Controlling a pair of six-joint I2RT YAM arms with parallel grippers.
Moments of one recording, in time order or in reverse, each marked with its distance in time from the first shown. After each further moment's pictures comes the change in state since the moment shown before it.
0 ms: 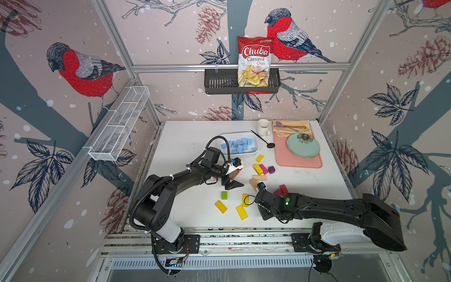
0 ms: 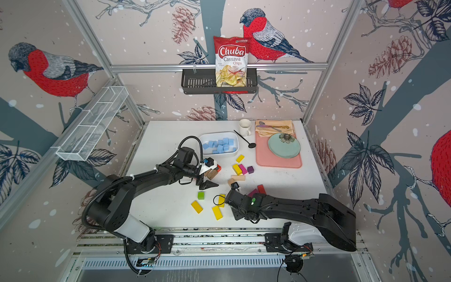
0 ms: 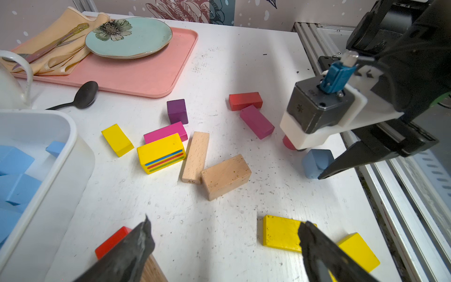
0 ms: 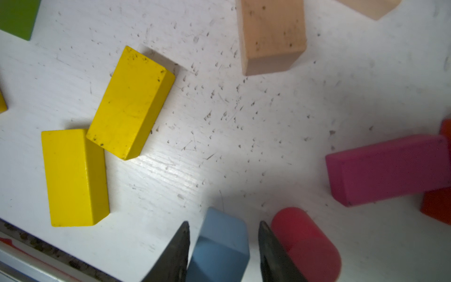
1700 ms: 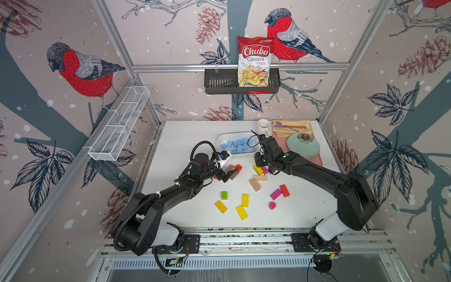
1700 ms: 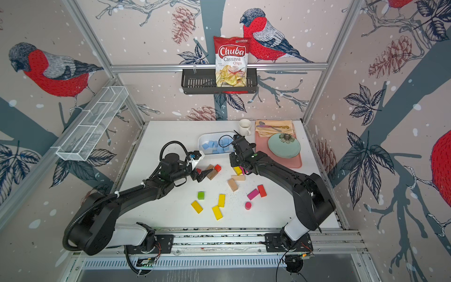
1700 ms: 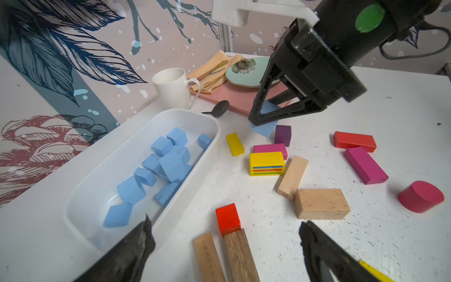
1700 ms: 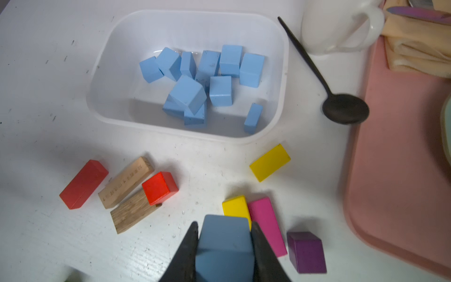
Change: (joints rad) left arm 0.042 -0.227 -0.267 0.507 -0.422 -0.341; right arm -0.527 0.344 0.571 0.172 -0.080 -0.388
